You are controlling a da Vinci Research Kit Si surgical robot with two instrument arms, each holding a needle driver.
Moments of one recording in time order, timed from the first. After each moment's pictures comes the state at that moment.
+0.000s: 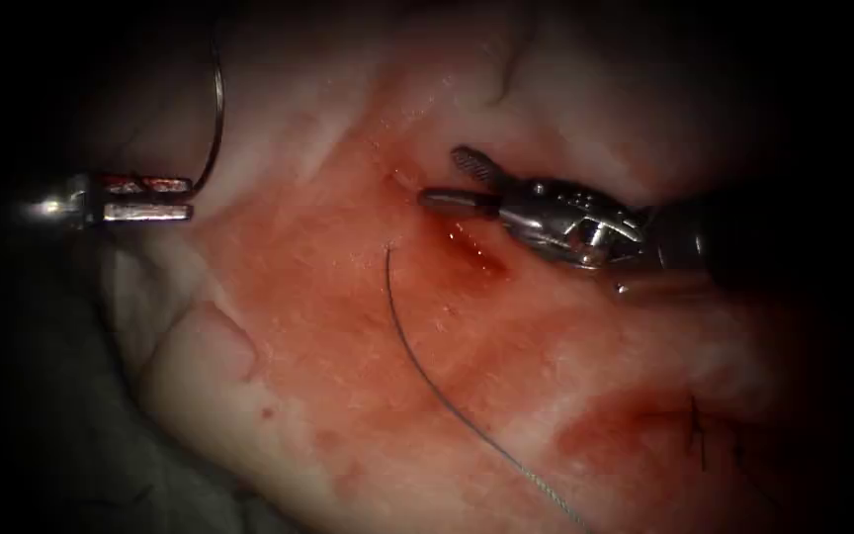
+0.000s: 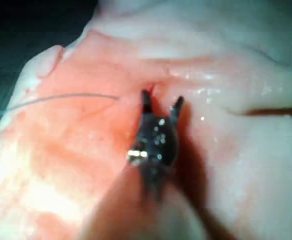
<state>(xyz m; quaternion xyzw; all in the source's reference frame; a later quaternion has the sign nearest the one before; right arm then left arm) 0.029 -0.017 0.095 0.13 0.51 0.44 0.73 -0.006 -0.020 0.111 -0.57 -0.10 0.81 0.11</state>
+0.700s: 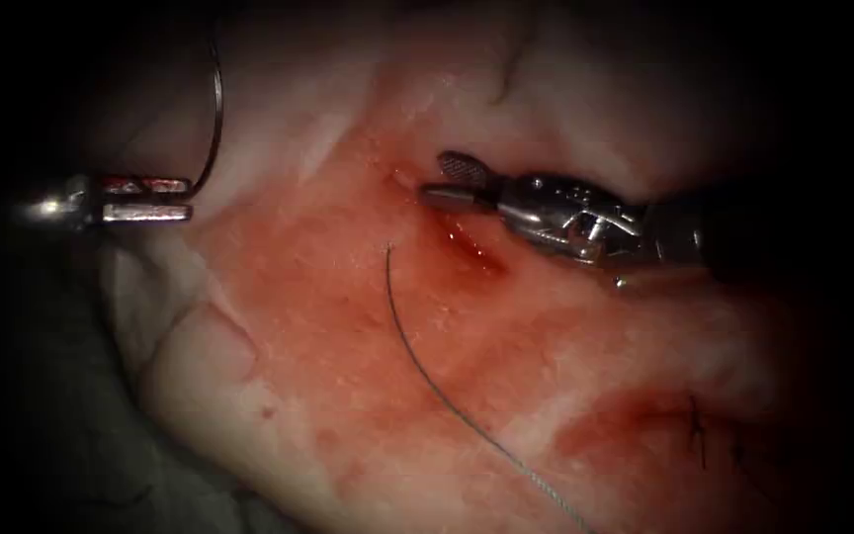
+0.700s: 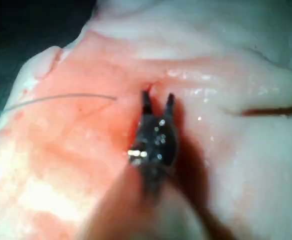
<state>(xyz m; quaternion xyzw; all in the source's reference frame) 0.028 -0.017 0.095 0.13 0.51 0.44 0.73 -0.006 -0.020 0.111 -0.57 -0.10 0.81 0.11</state>
